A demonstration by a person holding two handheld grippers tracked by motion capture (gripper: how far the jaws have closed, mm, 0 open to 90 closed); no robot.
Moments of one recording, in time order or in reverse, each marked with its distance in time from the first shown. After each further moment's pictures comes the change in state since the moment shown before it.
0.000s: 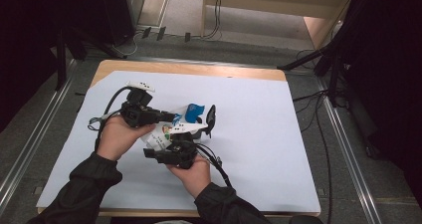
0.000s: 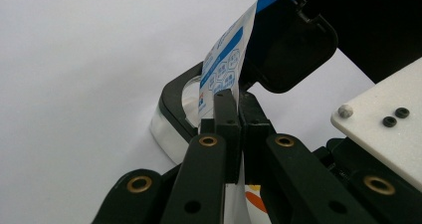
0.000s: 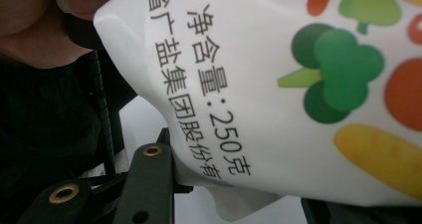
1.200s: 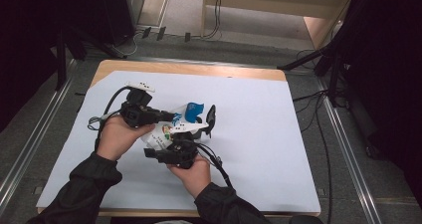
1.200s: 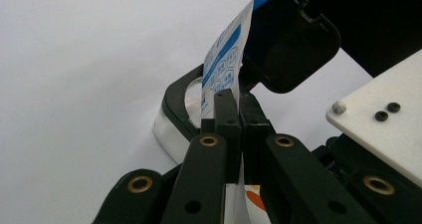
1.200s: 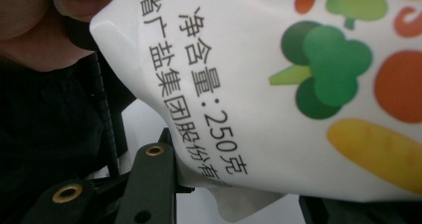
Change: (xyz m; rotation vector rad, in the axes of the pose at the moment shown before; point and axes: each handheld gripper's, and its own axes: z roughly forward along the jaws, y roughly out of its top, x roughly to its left) left arm 0.001 -0.001 0.000 -0.006 0.005 0.013; right arm -0.003 -0.001 0.000 -0.002 0.009 0.026
